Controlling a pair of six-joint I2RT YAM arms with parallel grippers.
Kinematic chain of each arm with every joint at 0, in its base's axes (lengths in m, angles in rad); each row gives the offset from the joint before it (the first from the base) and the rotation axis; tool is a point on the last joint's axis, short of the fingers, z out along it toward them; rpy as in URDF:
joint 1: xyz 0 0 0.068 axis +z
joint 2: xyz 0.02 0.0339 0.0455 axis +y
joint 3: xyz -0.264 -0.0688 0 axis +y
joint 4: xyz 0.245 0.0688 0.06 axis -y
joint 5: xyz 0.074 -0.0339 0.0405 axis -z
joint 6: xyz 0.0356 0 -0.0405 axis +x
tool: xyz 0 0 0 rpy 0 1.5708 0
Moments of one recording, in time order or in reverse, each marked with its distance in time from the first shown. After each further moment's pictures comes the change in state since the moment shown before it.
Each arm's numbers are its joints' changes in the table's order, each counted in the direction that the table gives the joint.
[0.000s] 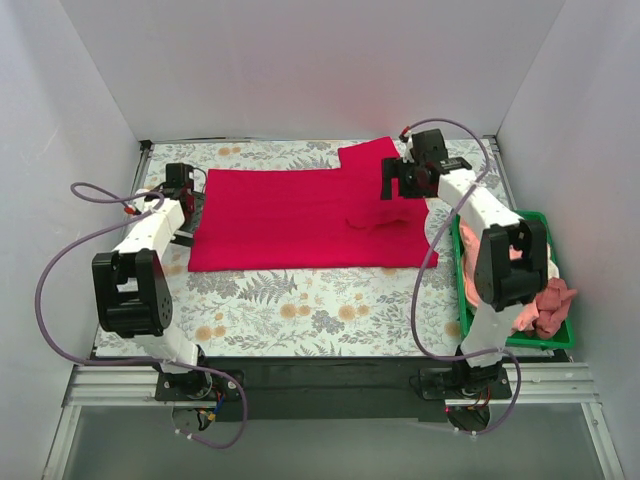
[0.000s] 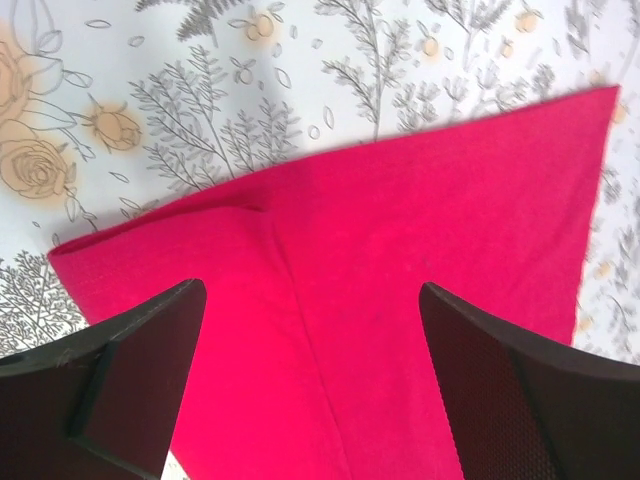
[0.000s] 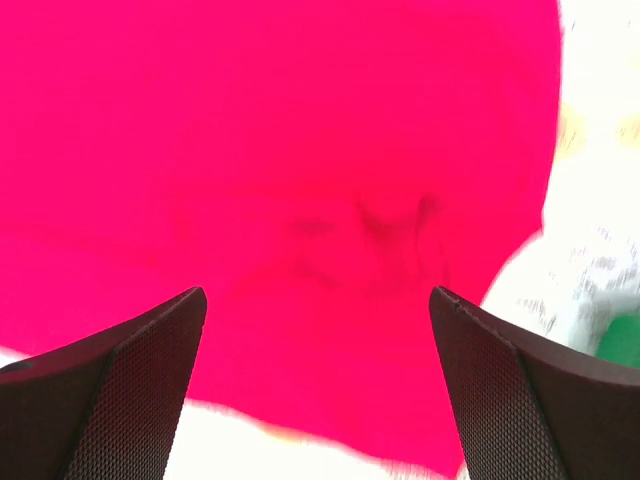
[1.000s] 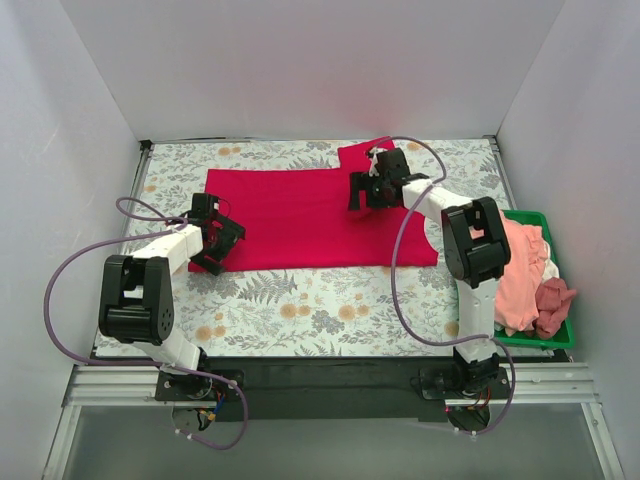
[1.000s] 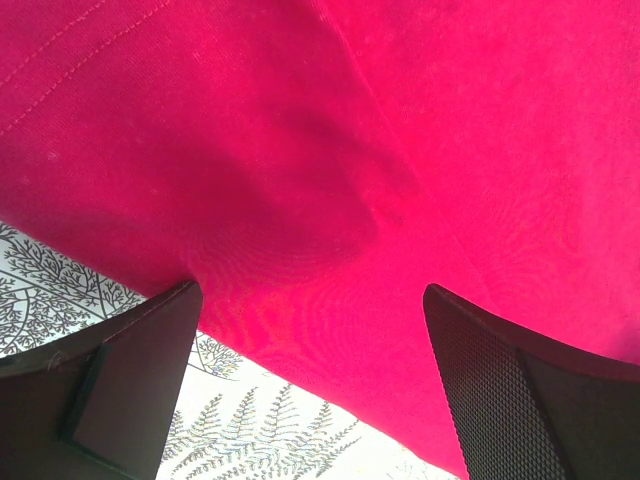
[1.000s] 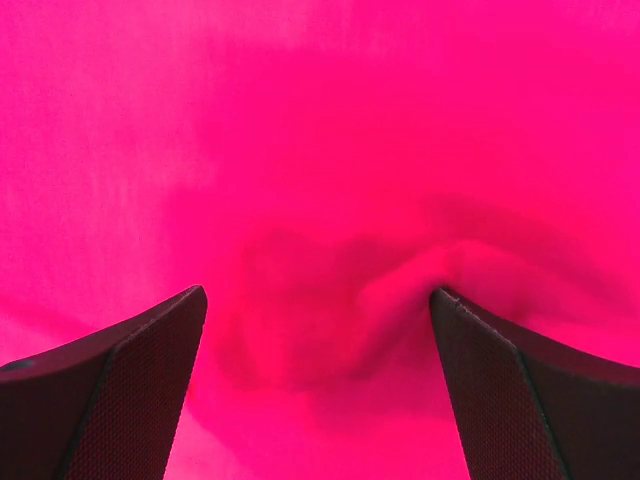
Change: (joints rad) left arm -0.120 -0.058 0.294 0.201 0.314 0.218; right arm 0.108 0.193 0.078 0.296 -0.085 0.063
